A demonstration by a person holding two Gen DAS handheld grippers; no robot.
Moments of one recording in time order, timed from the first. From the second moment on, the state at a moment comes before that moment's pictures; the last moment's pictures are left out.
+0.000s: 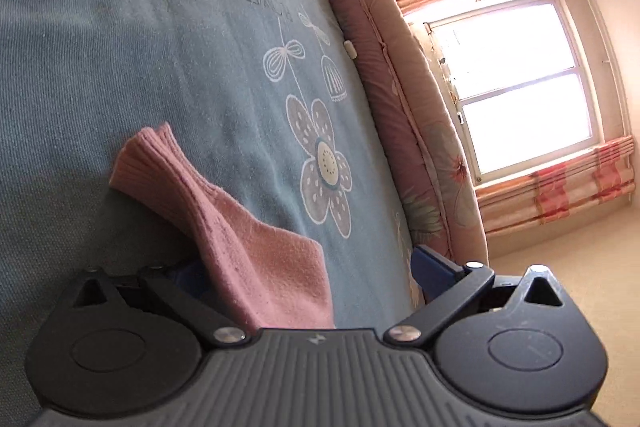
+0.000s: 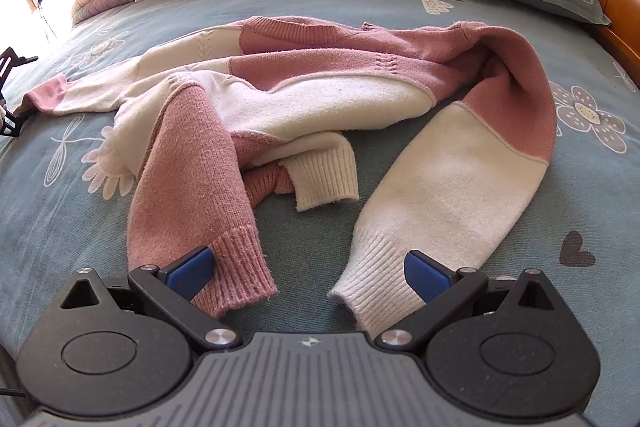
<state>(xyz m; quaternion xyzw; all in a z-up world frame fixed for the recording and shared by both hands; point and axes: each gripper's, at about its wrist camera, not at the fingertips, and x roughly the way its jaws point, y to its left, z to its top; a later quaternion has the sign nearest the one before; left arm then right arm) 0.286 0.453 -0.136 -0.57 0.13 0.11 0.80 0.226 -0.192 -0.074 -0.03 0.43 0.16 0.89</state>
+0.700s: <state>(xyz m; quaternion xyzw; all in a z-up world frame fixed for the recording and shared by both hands) 0.329 0.334 -0.081 -0.05 0.32 0.14 0.93 0.229 -0.160 -0.086 -0.05 0.45 0.19 0.87</state>
